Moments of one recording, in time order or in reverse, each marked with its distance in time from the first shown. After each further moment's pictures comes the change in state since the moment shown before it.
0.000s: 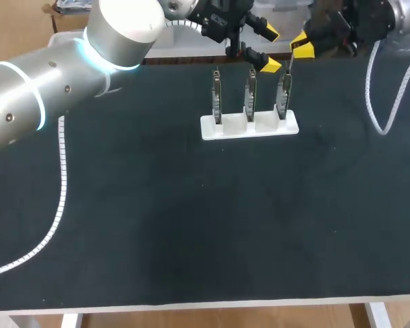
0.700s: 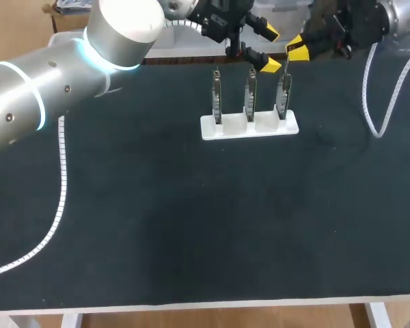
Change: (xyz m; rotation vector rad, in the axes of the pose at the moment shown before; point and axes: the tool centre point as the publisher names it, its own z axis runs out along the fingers) left arm 0.000 0.000 0.000 0.000 0.000 0.000; right arm 0.009 -0.010 0.007 0.027 0.013 0.025
